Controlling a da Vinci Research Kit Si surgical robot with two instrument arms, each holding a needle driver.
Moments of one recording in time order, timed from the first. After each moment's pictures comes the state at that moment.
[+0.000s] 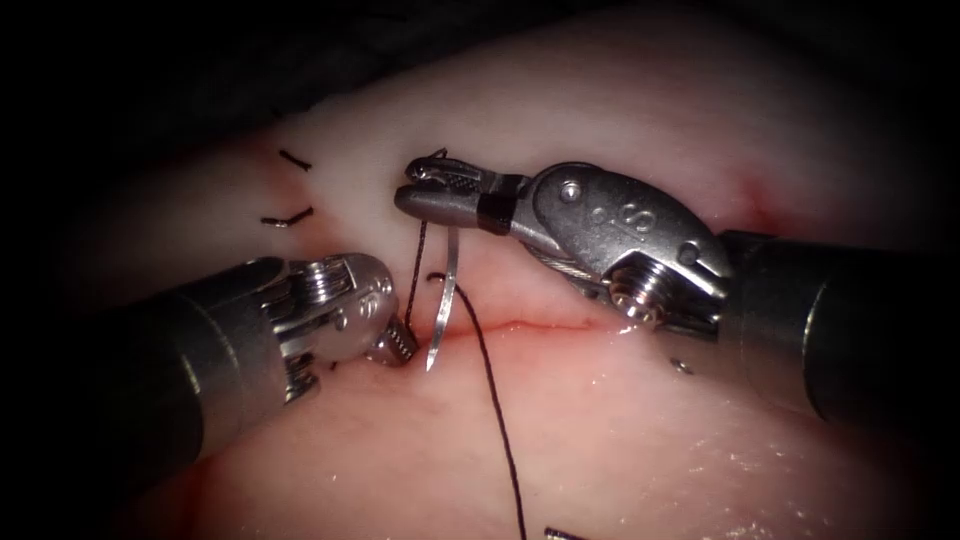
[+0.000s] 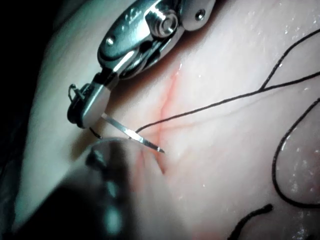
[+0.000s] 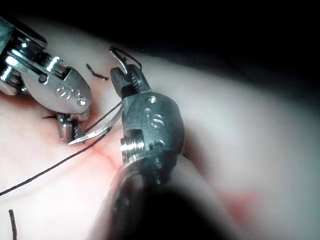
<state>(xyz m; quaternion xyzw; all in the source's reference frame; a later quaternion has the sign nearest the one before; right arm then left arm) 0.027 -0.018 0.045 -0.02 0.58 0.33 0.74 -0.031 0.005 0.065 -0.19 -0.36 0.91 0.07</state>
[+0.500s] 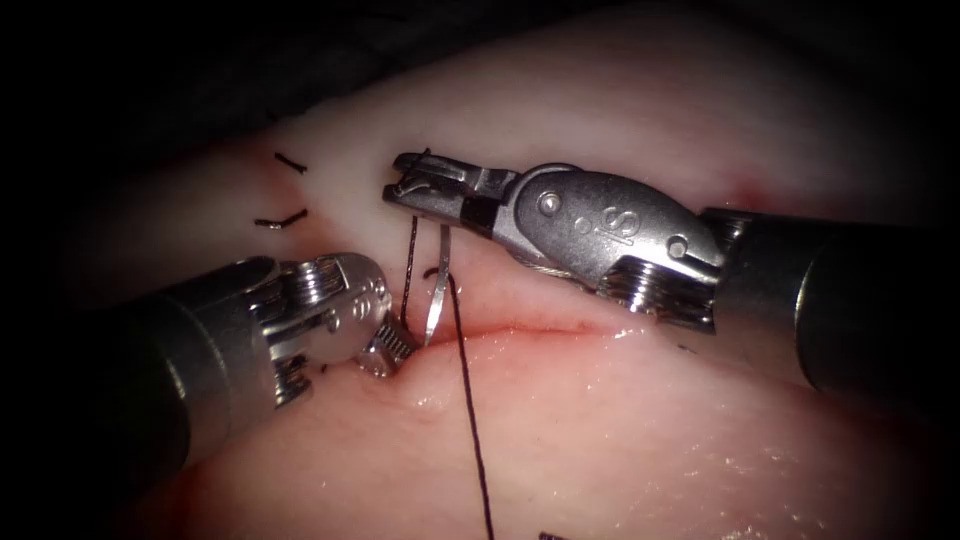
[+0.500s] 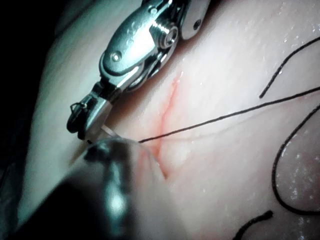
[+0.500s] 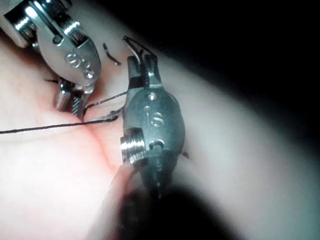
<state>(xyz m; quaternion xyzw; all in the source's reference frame) 0.028 -0.019 0.046 -0.08 0.59 0.25 0.76 -0.031 0.005 0.064 -0.18 -0.36 0.91 0.08</state>
